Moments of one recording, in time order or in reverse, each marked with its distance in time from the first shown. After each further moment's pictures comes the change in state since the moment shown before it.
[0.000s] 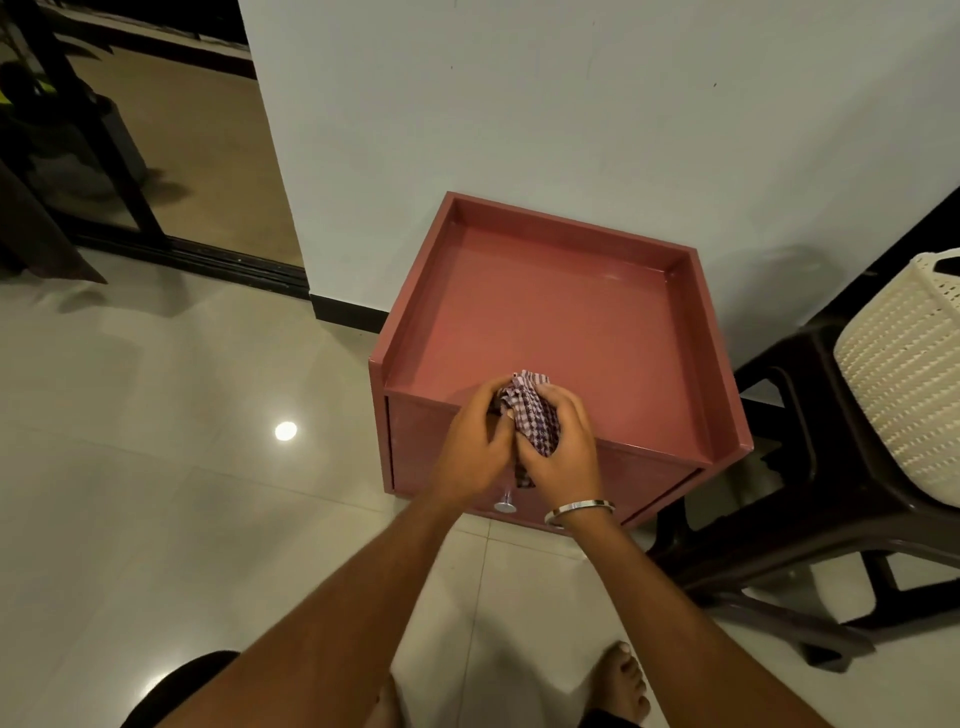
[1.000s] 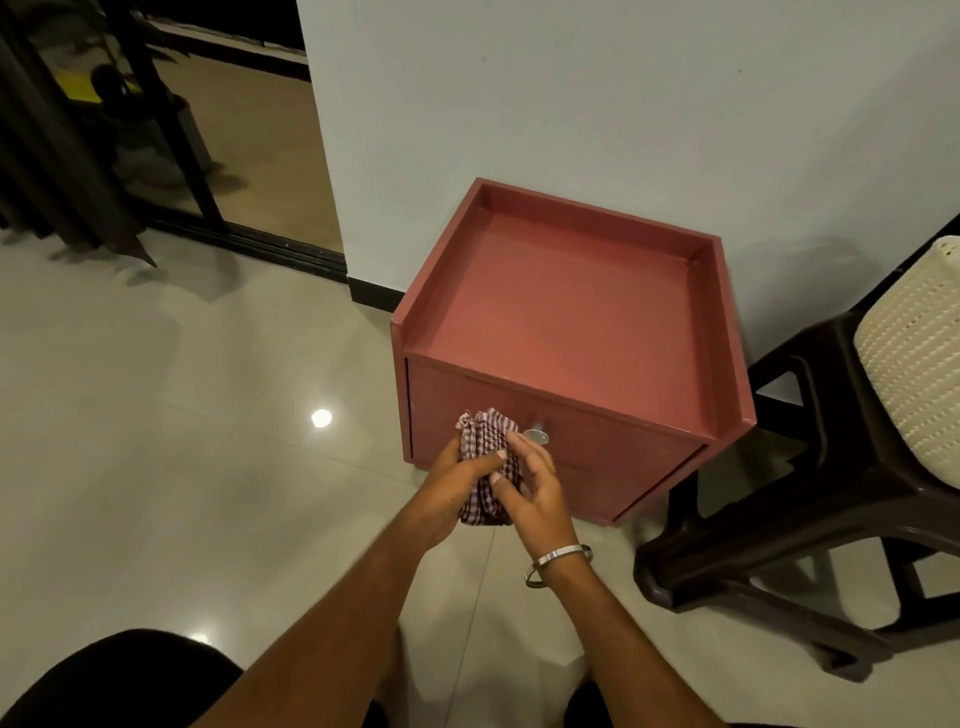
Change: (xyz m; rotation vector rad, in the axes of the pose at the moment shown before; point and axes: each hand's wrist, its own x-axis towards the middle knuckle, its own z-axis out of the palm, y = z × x) left_hand -0.090 0.006 0.001 -0.533 0.047 -0.626; right_hand -0.094 0.010 0.010 0.389 -0.252 0.273
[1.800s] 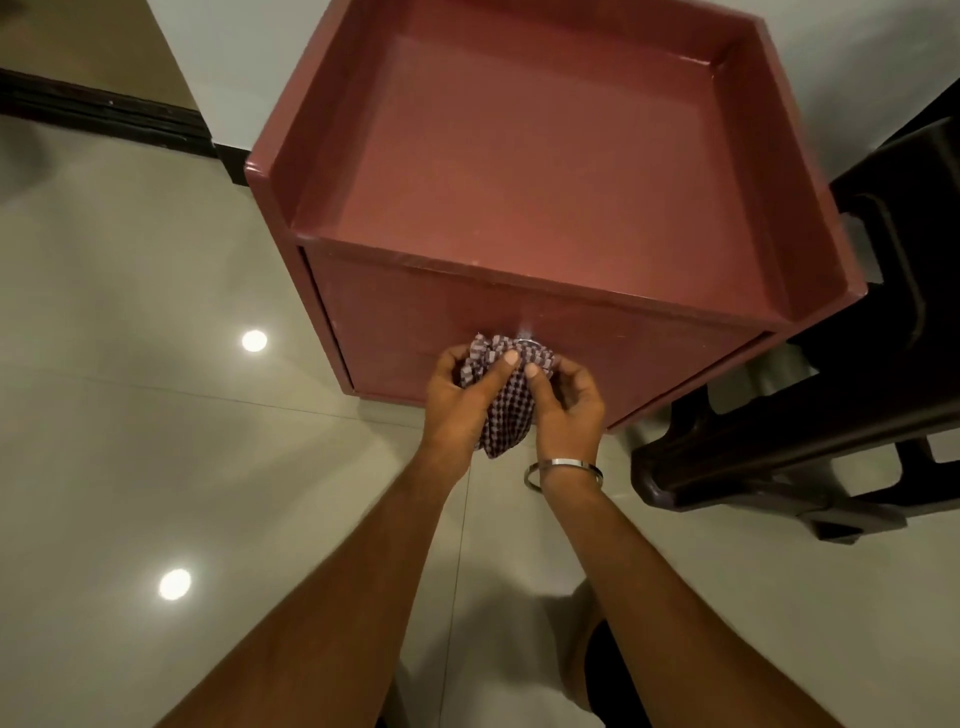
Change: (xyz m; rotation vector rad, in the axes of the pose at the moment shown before) left_hand 0.121 -0.084 0.014 -0.104 0.093 0.048; right_hand 0.069 0.101 -0.006 0.224 0.589 0.129
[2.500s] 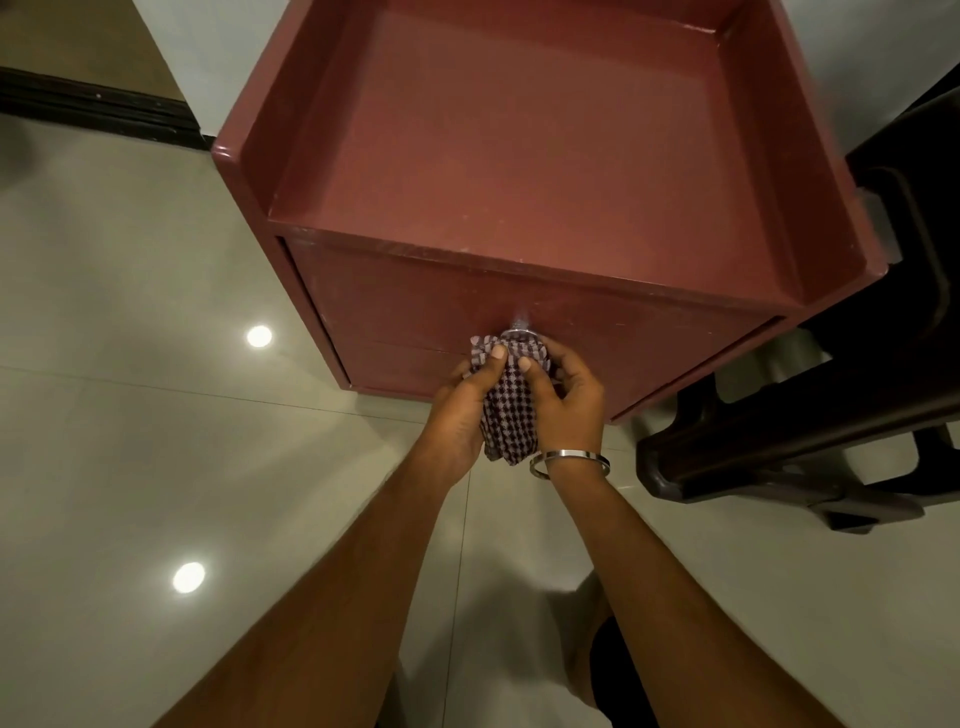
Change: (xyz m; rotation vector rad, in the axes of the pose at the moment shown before) left_hand 0.011 -0.015 -0.001 -0.136 -0.155 -0.233; right_hand 0.011 0.005 -0.008 -0.222 -0.101 -0.120
